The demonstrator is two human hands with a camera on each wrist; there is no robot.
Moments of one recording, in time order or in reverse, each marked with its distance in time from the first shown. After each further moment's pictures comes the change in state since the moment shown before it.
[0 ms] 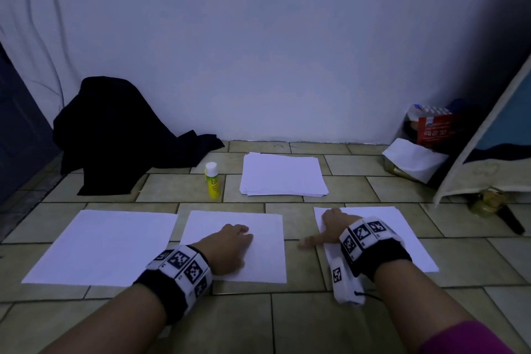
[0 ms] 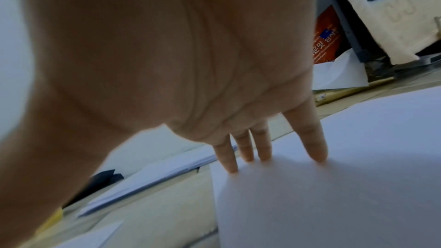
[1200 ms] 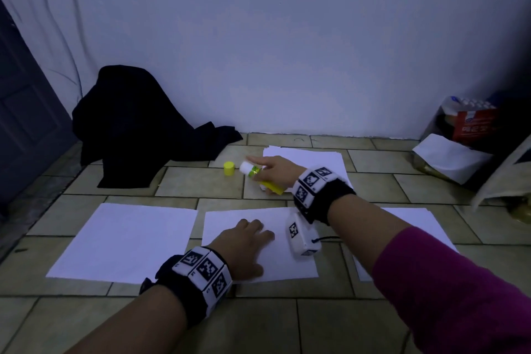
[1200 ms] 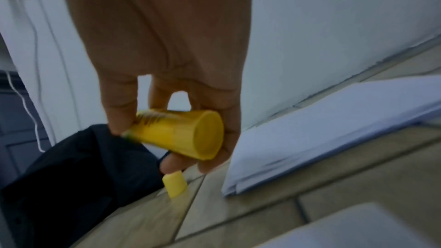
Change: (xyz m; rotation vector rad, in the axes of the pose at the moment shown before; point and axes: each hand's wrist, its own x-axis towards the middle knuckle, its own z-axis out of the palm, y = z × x) left_hand 0.005 -0.020 0.012 0.048 0.067 0.026; right_hand 0.036 -0.141 -0.076 0.791 0.038 -0.493
